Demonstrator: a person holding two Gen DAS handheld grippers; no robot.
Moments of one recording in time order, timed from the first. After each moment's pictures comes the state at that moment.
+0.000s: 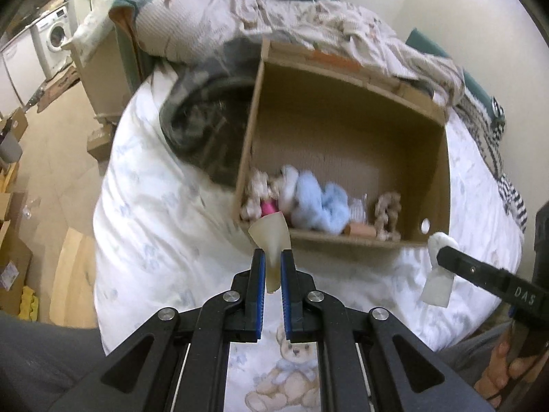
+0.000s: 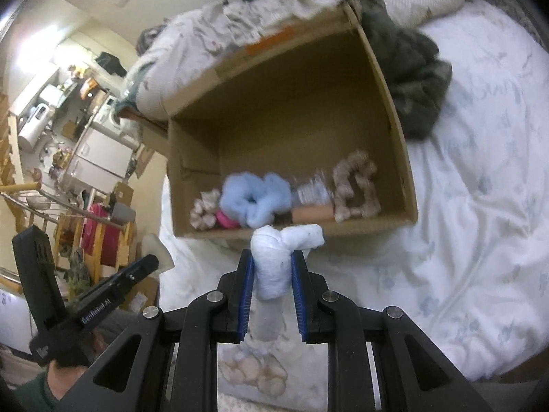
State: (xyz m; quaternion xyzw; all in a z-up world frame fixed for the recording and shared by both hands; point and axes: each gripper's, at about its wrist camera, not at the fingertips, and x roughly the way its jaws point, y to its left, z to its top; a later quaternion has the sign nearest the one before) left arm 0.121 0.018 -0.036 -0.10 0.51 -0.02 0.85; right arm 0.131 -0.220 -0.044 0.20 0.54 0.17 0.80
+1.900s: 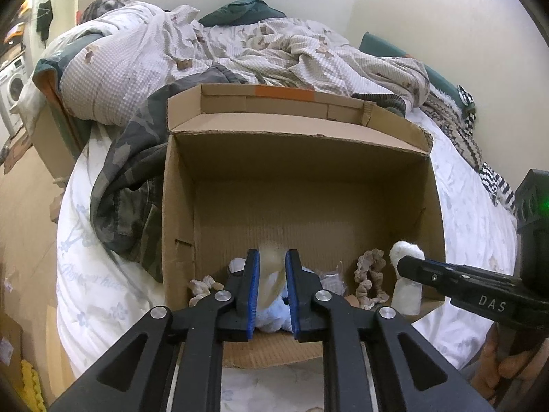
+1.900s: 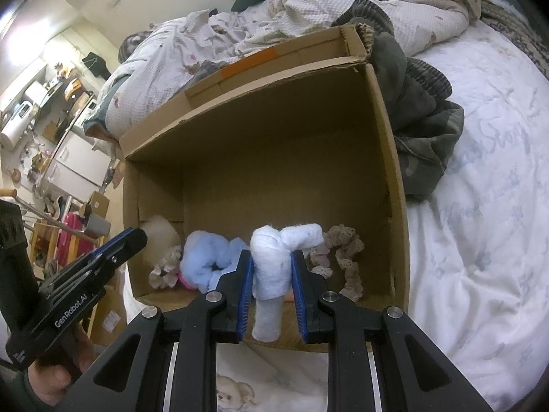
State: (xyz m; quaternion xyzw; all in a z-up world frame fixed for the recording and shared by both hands) left arm 0.212 -0.024 -0.048 -0.05 0.46 -0.10 0.88; right arm 0.201 -0.219 -0.064 0.16 0.53 0.13 0.82
